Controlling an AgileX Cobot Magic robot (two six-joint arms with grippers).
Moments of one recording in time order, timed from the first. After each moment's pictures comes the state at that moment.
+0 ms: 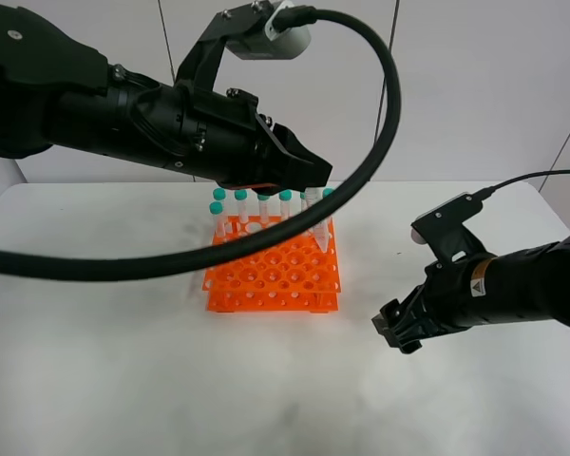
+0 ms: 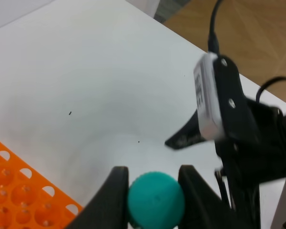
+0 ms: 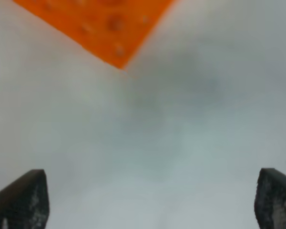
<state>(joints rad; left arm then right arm) -0.61 1.50 -1.15 -0.99 0.43 0.93 0.42 1.39 -0.56 -0.10 0.20 0.01</state>
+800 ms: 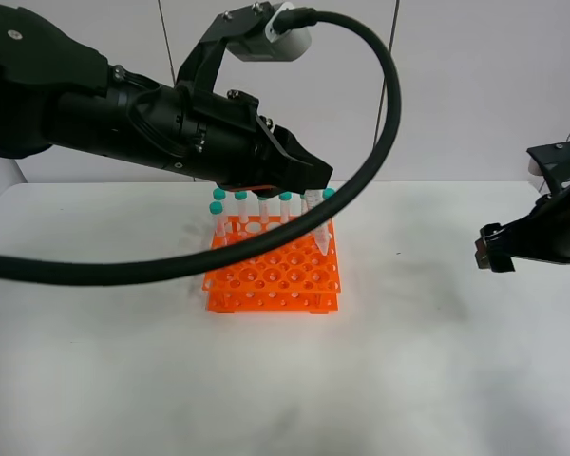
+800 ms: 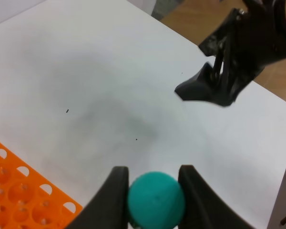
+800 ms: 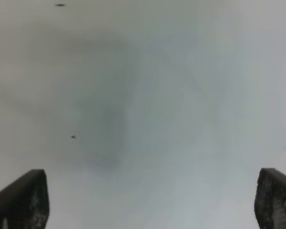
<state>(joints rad) -0.61 1.50 -1.15 -0.99 0.44 0.93 0.00 1.40 -0.79 -0.17 0.51 0.05</state>
